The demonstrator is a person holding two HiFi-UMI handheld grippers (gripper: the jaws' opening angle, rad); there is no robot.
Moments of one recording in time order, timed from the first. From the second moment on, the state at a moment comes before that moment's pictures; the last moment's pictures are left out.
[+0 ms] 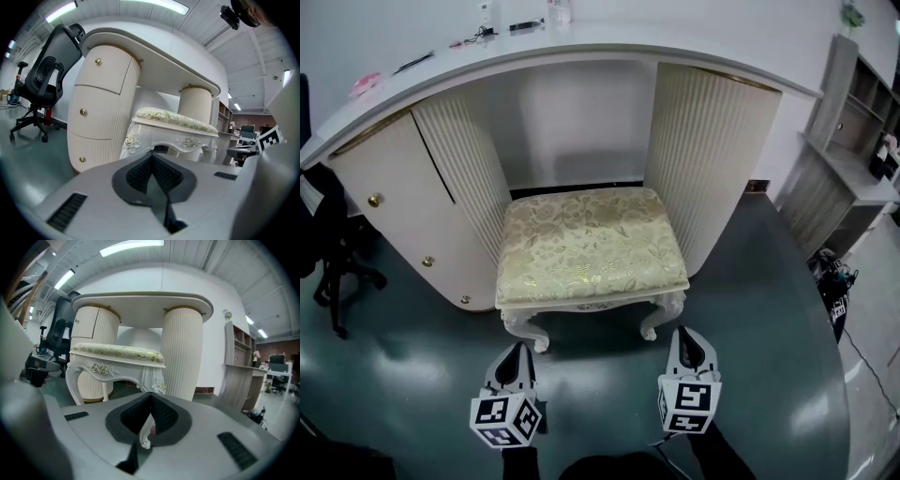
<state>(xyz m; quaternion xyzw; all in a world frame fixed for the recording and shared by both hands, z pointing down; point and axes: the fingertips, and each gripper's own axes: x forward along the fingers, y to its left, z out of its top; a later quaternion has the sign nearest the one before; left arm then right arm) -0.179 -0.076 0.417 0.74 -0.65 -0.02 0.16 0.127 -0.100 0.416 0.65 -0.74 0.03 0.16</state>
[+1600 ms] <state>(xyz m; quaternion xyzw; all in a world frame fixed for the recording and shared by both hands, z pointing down) -0.149 0.097 0.363 0.76 -0.63 0.01 0.17 0.125 0.083 0.387 0.58 -0.78 0.09 0.20</state>
